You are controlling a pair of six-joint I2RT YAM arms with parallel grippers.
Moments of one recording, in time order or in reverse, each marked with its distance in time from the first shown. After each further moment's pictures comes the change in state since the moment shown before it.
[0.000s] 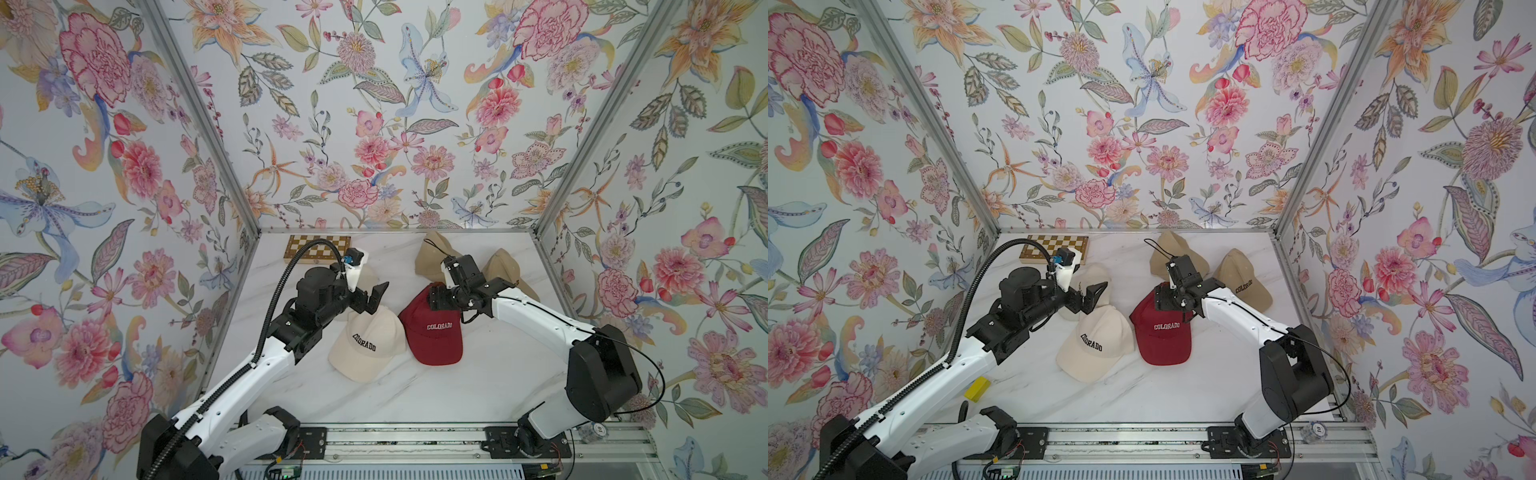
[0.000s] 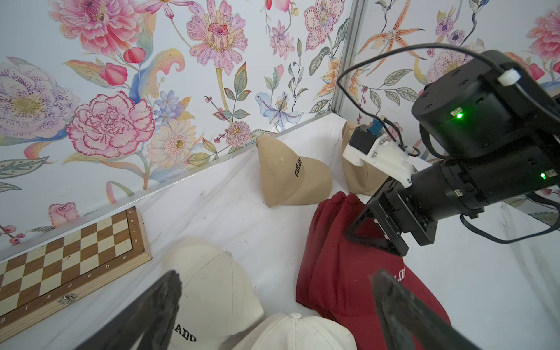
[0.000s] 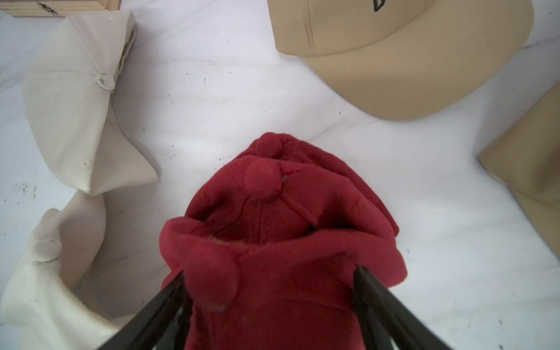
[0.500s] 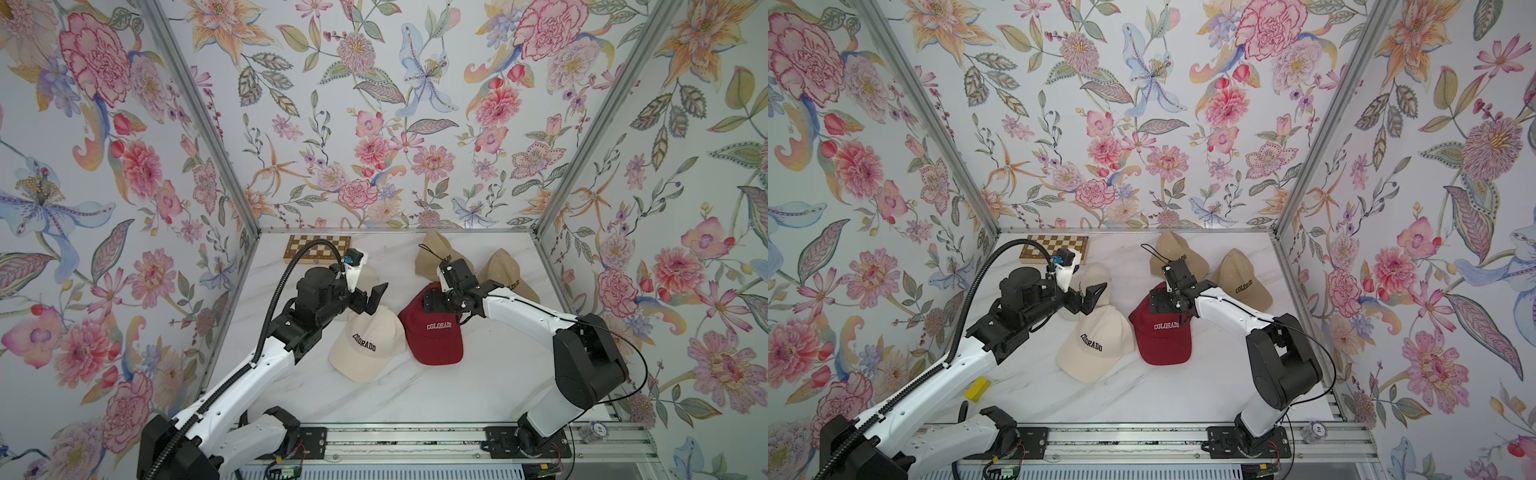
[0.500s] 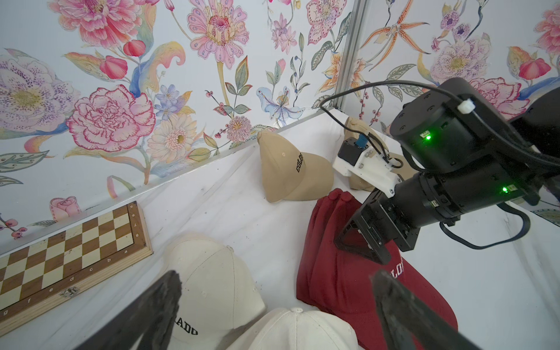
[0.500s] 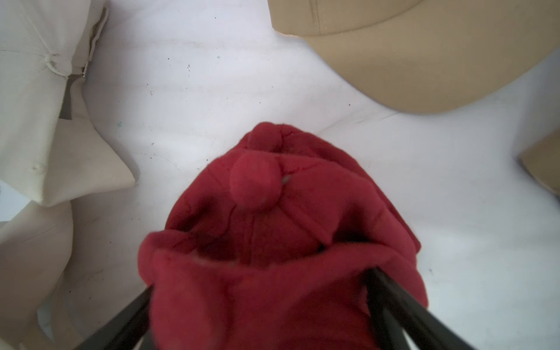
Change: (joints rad) left arm 0.006 0.000 0.000 -0.015 0.000 0.001; right arm 0.004 0.077 -0.013 0.063 0.000 0.002
